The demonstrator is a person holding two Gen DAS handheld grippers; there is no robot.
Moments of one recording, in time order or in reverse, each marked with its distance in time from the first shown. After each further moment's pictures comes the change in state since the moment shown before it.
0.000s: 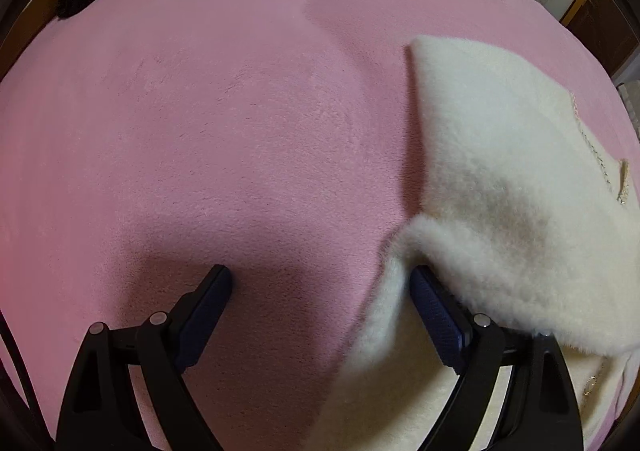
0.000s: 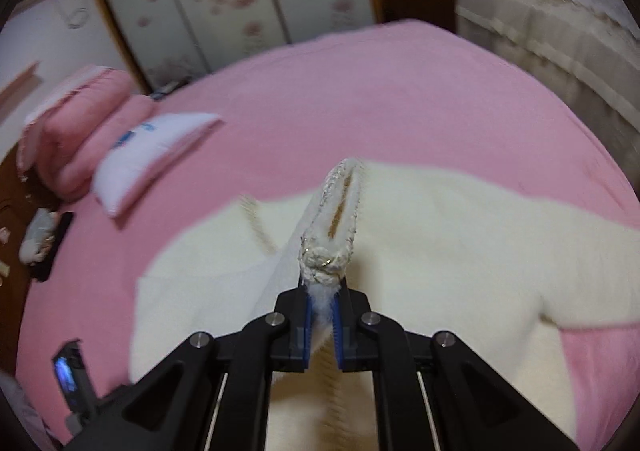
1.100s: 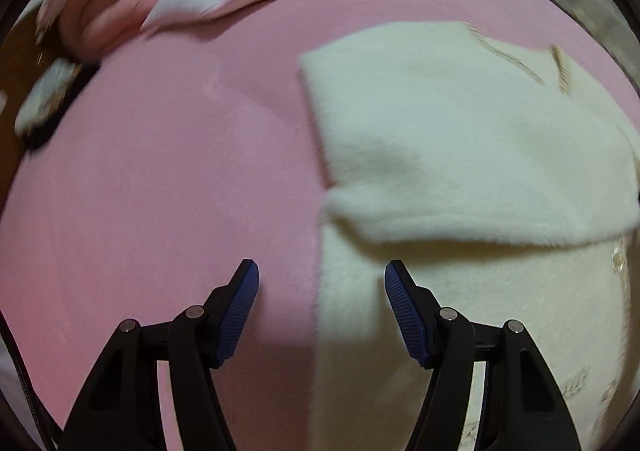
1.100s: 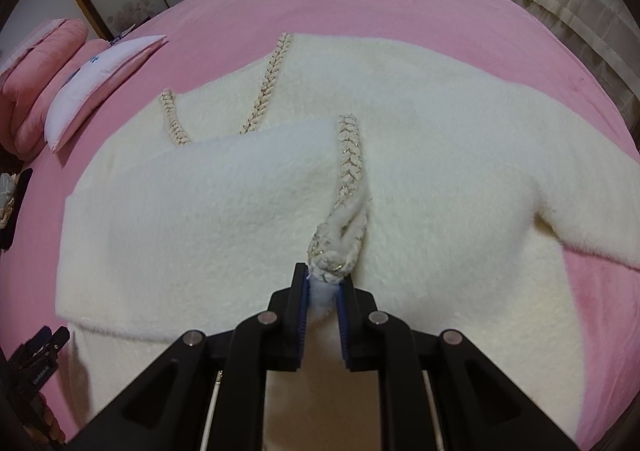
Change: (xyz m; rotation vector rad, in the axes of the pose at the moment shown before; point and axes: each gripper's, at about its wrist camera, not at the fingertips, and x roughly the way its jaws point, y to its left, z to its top) left arm -0.071 -0.087 -0.049 0.474 -0.145 0.042; right arm 0.059 -0.042 -0.059 -0.015 0.207 -0.086
